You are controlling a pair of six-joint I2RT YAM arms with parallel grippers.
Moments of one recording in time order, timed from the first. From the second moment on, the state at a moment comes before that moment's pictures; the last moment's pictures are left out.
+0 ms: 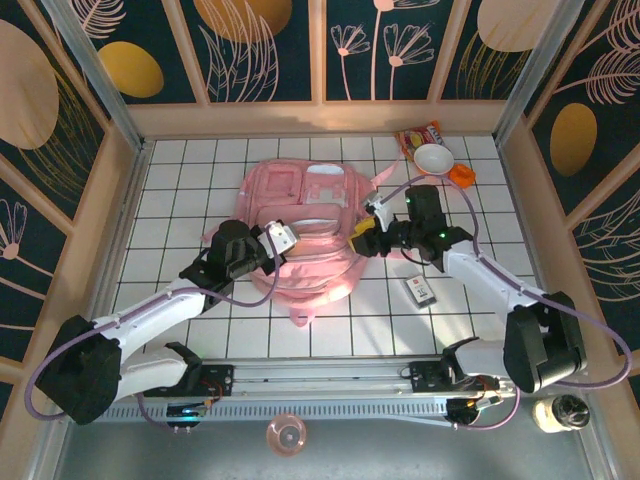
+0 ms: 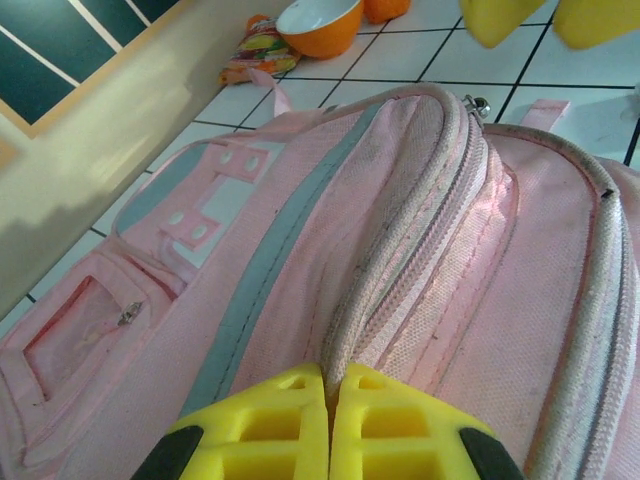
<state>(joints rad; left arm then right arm) -0.61 1.17 0.56 0.21 0.22 0.45 0.40 1.30 0.80 -0.17 -0.72 -0.23</state>
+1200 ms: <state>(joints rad) -0.60 1.16 0.56 0.22 0.20 0.44 0.45 1.48 0.87 -0.14 -0.88 -0.26</state>
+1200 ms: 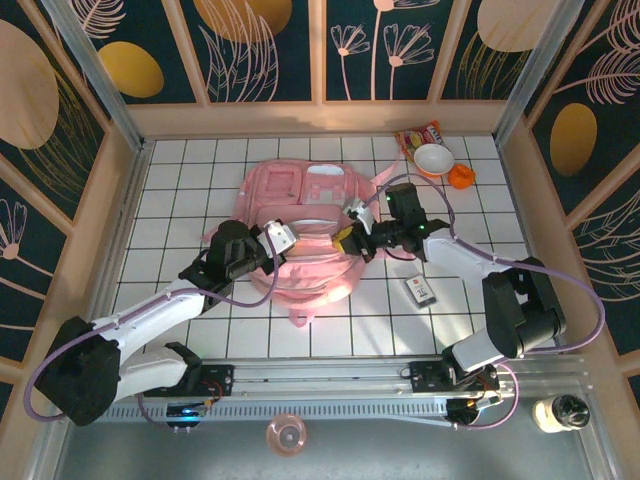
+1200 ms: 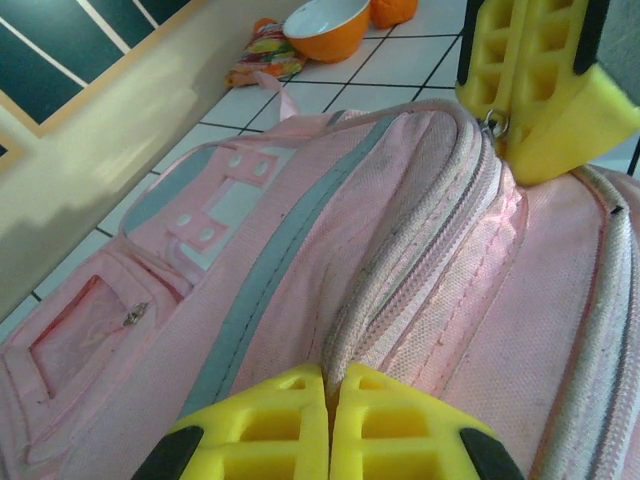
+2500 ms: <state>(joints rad) -0.59 1.18 0.53 0.34 0.31 0.32 0.50 1.31 0.83 -0.04 -0.65 0.88</state>
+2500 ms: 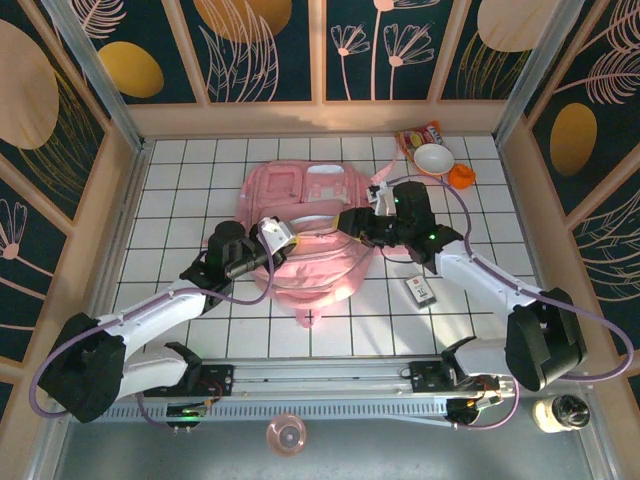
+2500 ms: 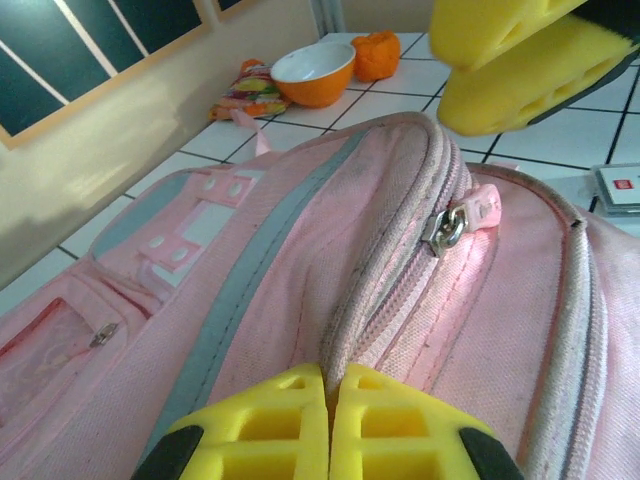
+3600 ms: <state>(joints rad) -0.49 1.17 0.62 0.13 0.30 0.36 0.68 1.40 0.64 0.50 -0.38 1.40</state>
